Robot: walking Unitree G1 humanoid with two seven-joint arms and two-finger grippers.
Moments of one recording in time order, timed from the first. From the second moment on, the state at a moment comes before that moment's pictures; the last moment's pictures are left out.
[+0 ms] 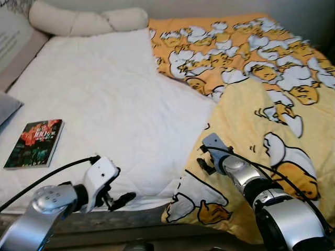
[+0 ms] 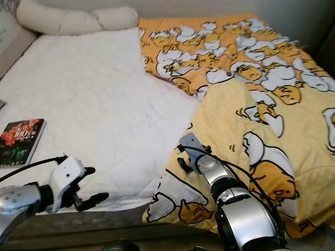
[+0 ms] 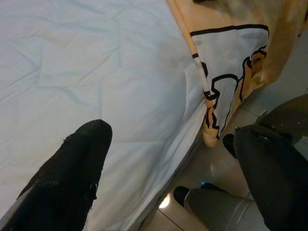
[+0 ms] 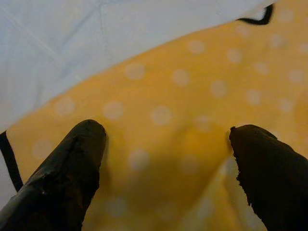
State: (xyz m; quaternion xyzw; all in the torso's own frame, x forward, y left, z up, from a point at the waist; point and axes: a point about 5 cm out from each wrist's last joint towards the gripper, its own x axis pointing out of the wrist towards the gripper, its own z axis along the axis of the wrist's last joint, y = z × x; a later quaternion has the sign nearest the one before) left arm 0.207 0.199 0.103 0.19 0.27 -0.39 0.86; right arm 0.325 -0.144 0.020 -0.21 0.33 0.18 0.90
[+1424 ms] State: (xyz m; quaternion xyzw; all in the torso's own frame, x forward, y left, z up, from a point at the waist) left arm 0.192 0.198 0.122 0.18 0.27 -0.38 0.86; right arm 0.324 -0.143 0.018 -0.20 0.32 0.17 0.91
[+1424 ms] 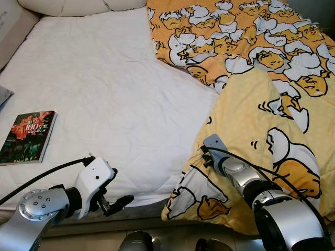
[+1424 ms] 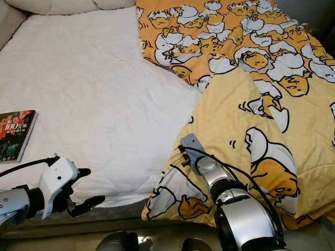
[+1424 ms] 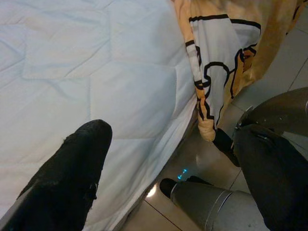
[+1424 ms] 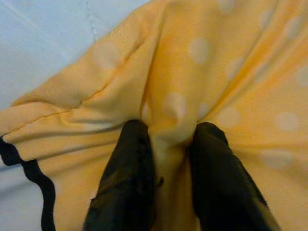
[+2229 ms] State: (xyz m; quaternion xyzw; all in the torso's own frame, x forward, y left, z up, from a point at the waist) left arm 0.198 0.182 0.120 0.17 0.26 -0.40 0.86; right arm 0.237 -0.154 -0.006 -0.05 0.36 0.64 0.67
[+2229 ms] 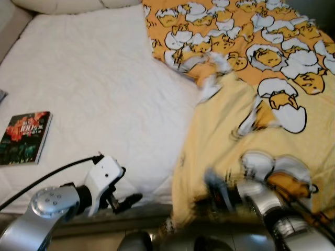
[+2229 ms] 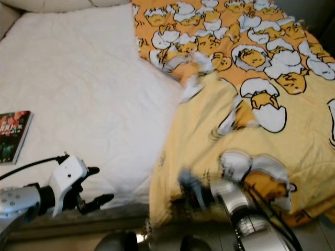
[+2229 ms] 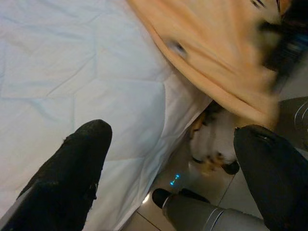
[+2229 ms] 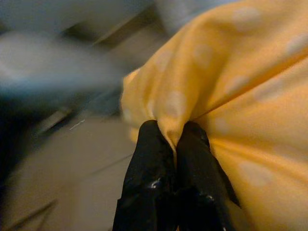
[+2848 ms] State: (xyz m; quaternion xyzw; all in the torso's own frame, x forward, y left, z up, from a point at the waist) left arm 0.197 0.180 0.119 0.17 0.26 -0.40 0.86; right arm 0.226 -0.154 0.005 -0.07 0.33 0.65 0.68
